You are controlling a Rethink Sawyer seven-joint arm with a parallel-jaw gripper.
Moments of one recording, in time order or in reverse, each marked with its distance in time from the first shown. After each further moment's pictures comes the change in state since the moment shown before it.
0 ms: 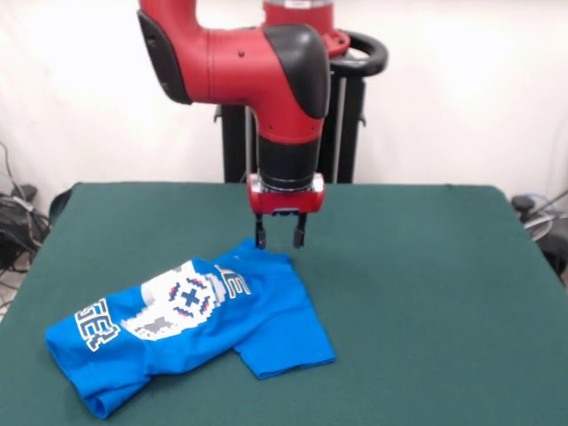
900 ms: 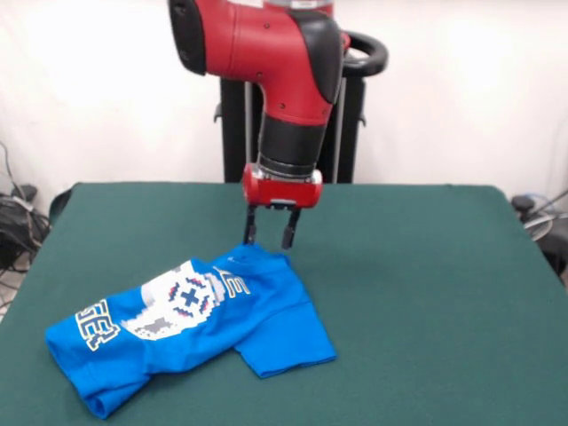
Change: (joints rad) arm 0.169 0.000 -0.197 0.005 0.001 -0.227 0.000
